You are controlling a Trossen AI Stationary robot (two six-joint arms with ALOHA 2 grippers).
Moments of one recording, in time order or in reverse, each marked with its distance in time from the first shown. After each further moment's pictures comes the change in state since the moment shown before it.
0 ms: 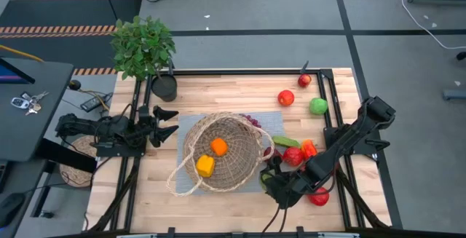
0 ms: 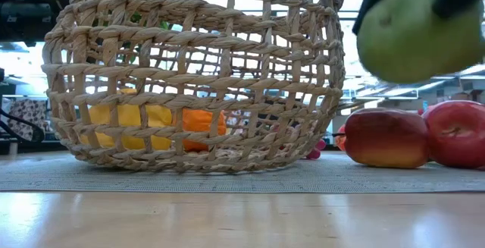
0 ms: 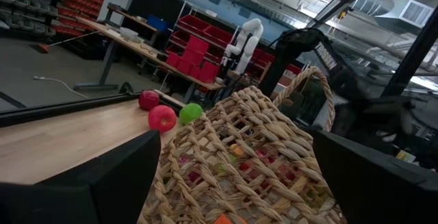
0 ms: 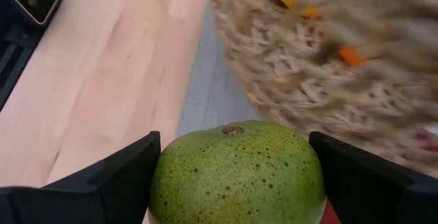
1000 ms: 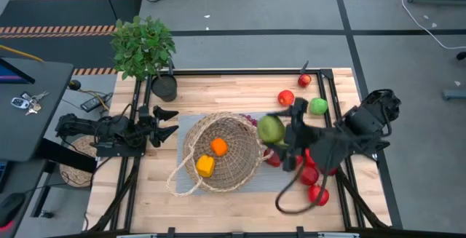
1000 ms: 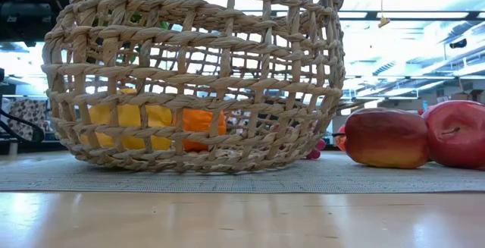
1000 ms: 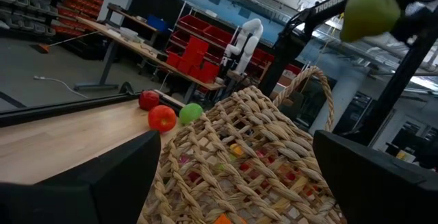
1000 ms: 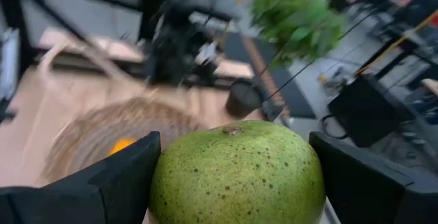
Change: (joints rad) left arm 0.000 0.000 0.000 0.000 0.000 0.000; right arm -0.081 -0.004 0.975 -0.587 0.439 -0.134
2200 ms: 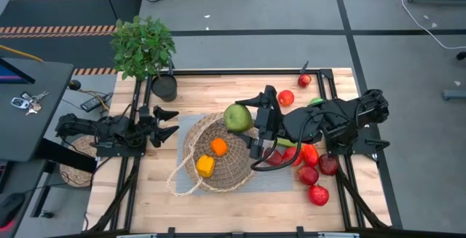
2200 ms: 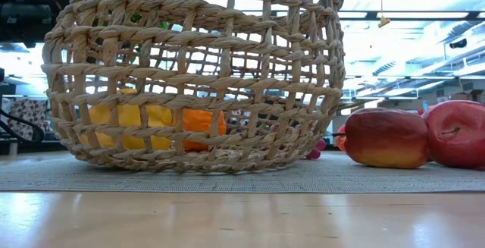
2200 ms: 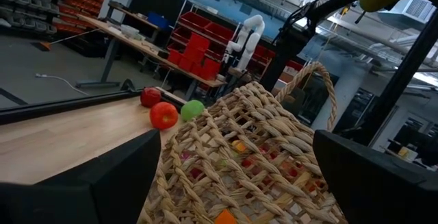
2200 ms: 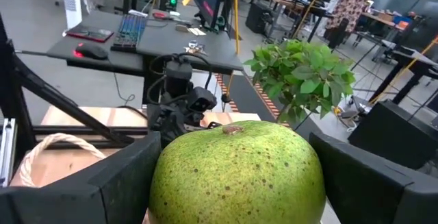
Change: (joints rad) left arm 0.000 0.000 0.000 -0.015 0.000 0.000; right arm -0.188 0.051 -0.070 0.496 -0.181 -0.210
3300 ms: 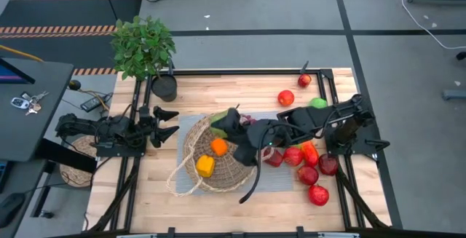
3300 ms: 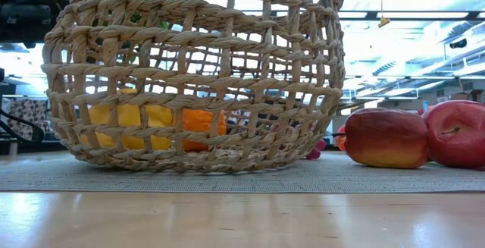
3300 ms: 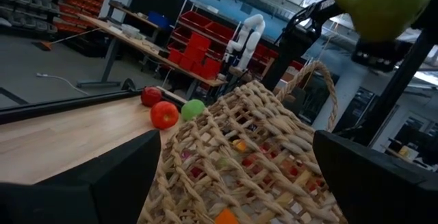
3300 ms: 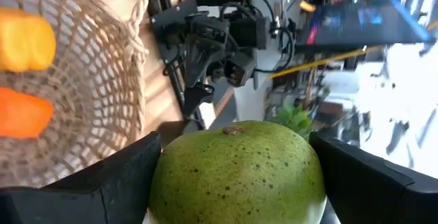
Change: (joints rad) left arm 0.000 0.000 0.000 -0.004 0.000 0.000; right arm -0.071 0.135 0.000 -0.079 -0.178 -1.169
